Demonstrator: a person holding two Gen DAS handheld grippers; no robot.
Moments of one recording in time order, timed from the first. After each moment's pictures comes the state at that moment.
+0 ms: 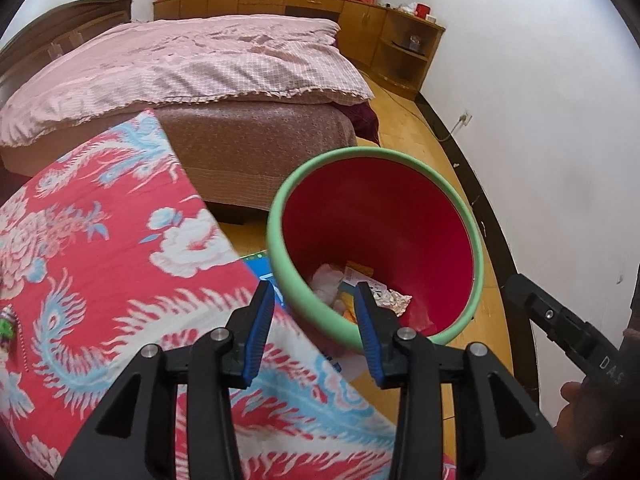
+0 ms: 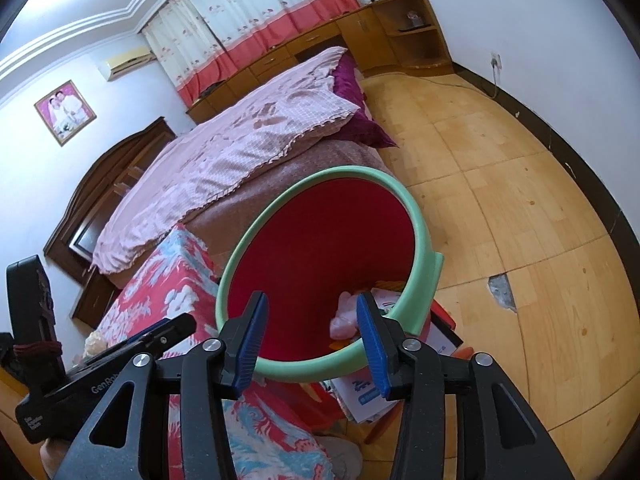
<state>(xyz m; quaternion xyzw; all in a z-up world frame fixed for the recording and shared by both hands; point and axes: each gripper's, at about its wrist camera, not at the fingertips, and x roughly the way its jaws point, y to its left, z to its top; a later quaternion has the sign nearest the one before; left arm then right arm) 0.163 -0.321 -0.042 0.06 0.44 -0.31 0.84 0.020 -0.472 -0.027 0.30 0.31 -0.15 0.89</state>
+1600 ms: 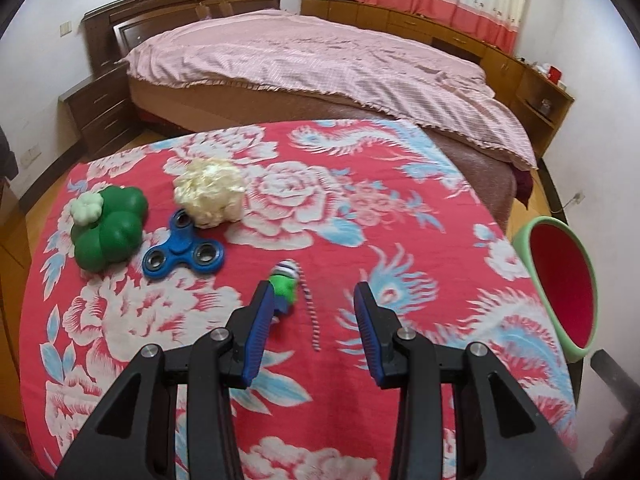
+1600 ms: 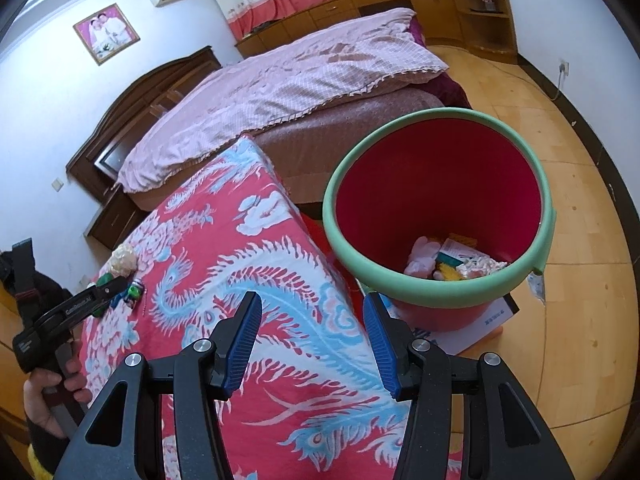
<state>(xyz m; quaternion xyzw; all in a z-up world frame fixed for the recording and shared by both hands) 0.223 -0.088 -0.043 -0.01 0.44 -0.09 0.89 0.067 -0.362 -0.028 0.24 0.40 -0.06 0.88</state>
